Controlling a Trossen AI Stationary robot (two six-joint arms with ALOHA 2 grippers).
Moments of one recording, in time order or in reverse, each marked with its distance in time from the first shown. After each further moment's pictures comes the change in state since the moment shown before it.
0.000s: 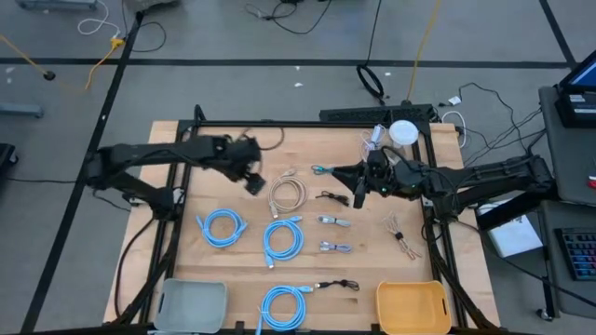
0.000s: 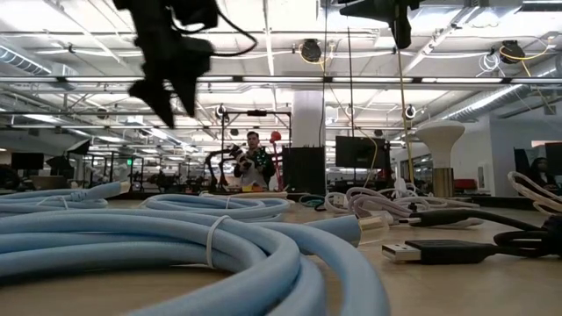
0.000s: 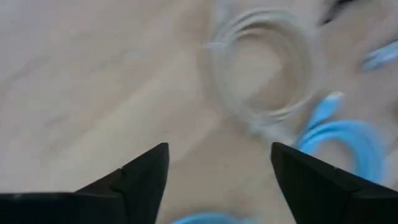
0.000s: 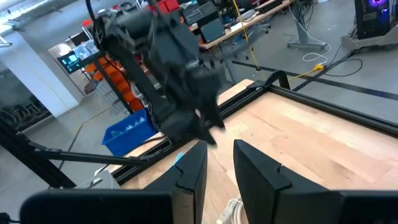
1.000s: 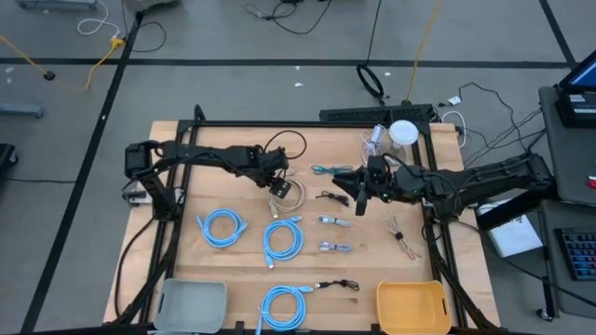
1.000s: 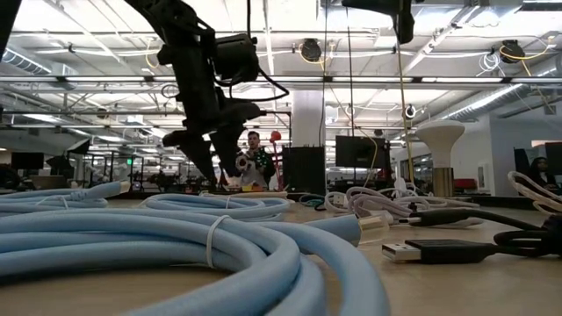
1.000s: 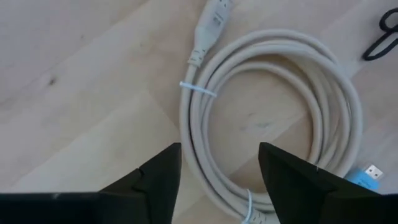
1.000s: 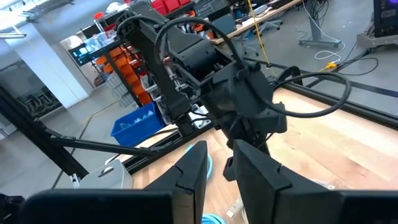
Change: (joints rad) left arm 0.016 0.324 -0.002 0.287 -0.011 -0.065; right arm 0.058 0.000 0.000 -0.003 0.007 -0.011
